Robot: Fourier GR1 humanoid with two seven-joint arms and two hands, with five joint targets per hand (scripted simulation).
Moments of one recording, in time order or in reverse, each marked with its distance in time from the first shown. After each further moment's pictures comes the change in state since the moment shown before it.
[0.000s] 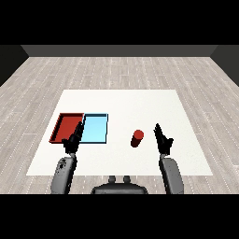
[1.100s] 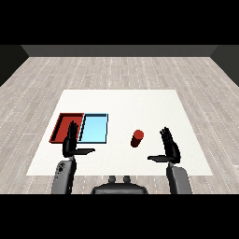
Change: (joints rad) left arm 0.052 -0.059 0.056 -0.050 0.013 -0.005 -0.349; right arm 0.151 -0.034 -0.050 -0.146 -0.126 0.220 -0.285
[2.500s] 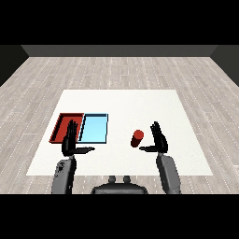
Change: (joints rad) left arm -0.017 -0.006 0.012 -0.008 0.022 -0.004 0.013; right arm -0.211 0.068 -0.002 0.281 -0.016 -0.049 -0.017
